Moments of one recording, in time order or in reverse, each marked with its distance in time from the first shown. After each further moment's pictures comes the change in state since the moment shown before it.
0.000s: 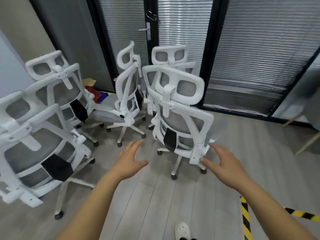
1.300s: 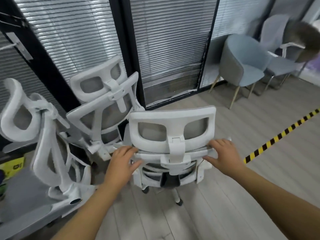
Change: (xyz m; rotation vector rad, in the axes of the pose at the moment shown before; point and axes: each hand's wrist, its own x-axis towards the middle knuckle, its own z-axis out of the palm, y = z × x) left_hand 0.527 -0.049 -0.078 0.204 -0.171 0.815; right_hand 0.327 -0.028 0.102 -0.377 0.471 0.360
